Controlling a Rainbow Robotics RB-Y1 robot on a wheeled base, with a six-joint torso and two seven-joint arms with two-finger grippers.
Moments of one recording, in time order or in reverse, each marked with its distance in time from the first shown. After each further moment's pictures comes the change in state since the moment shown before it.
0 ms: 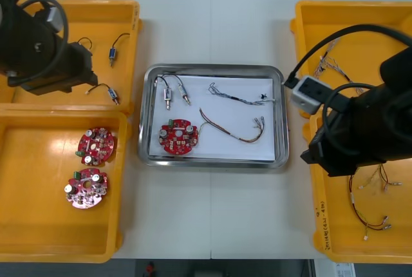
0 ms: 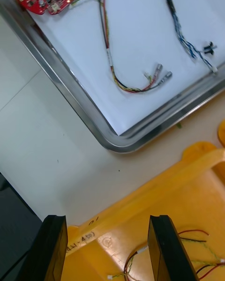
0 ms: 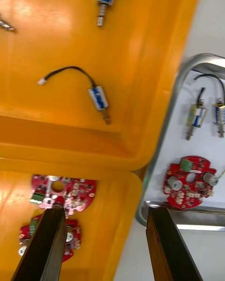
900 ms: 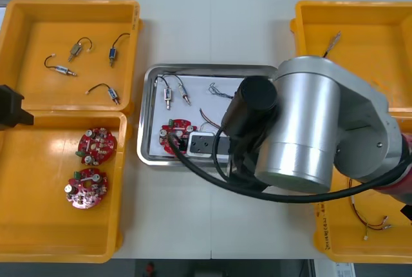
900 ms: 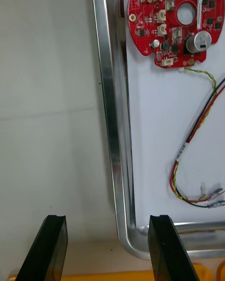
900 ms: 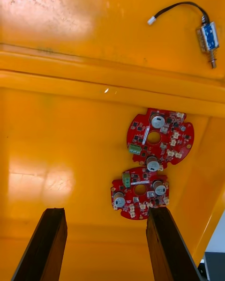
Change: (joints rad) right arm -0.301 0.220 0.635 0.231 0.344 -0.067 0.223; left arm 0.351 0.168 0.251 -0.146 0.143 0.001 -0.199
